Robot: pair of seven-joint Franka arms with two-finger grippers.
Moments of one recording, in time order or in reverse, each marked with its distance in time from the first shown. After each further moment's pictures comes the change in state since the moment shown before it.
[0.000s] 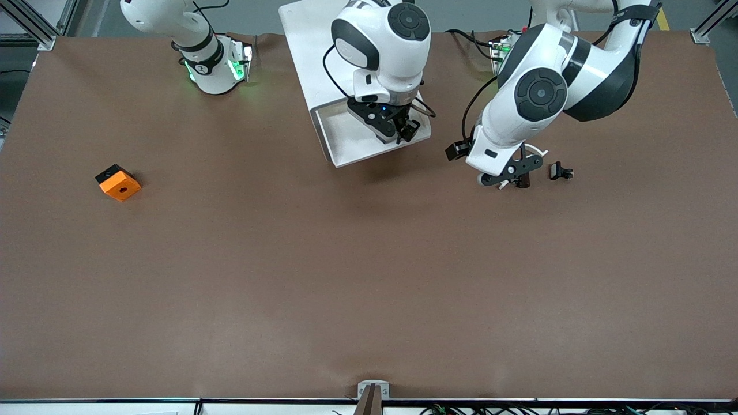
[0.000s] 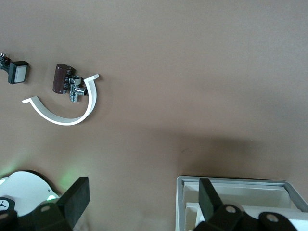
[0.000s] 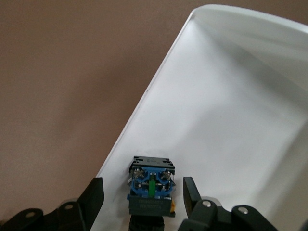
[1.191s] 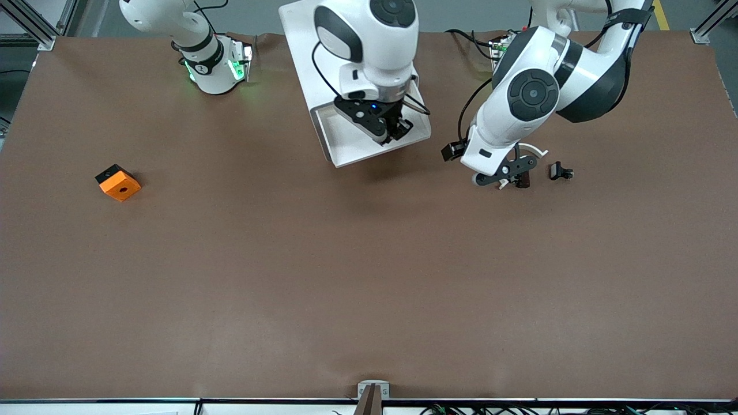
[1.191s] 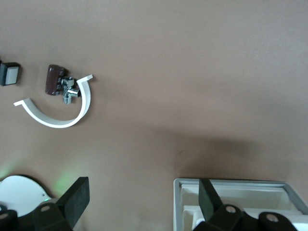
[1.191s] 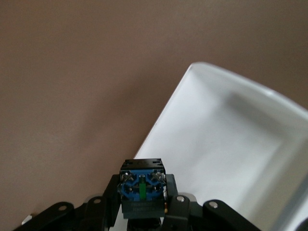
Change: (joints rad) left arm -0.004 0.000 -0.013 -0.028 0.000 0.060 -0.001; right arm -0.067 -0.079 -0.018 0.063 0.027 -0.092 -0.106
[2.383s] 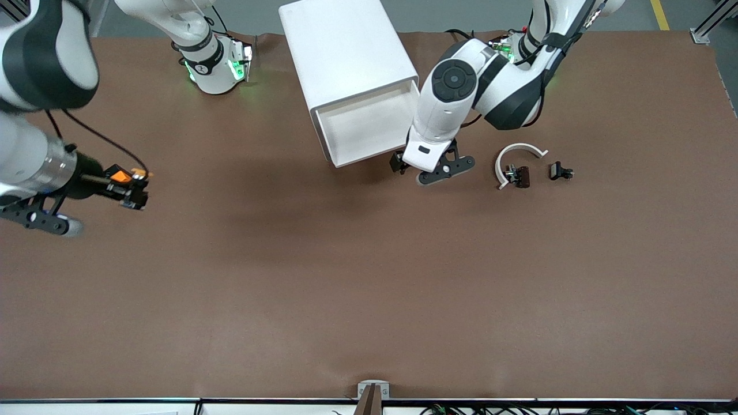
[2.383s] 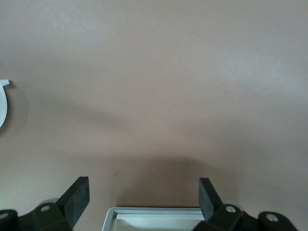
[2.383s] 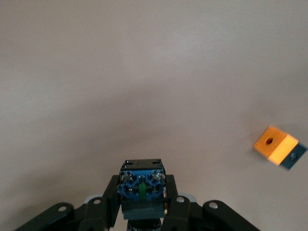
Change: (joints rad) left arm -0.180 0.124 -0.024 -0.015 0.101 0.319 -0.265; right arm -0.868 -0.215 -0.021 -0.238 0.030 -0.068 -1.311
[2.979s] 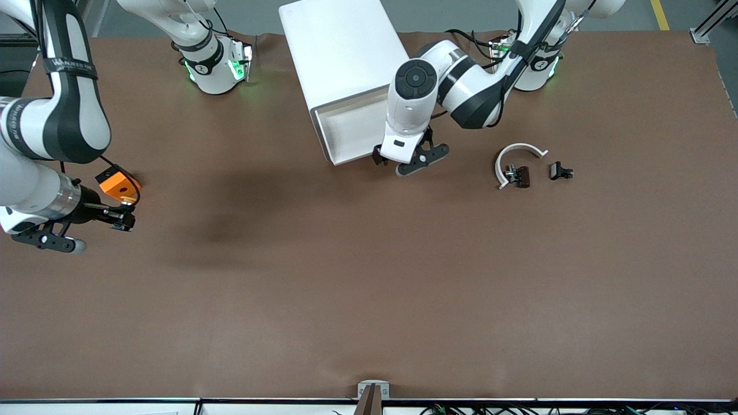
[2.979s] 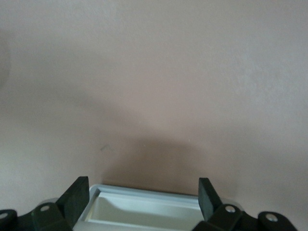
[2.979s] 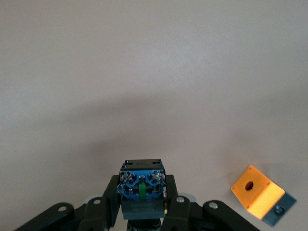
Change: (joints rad) left arm -0.073 0.054 -0.032 0.001 0.004 0.011 -0.184; right arm -0.092 0.010 0.002 -0.285 -0.070 0.359 -0.132
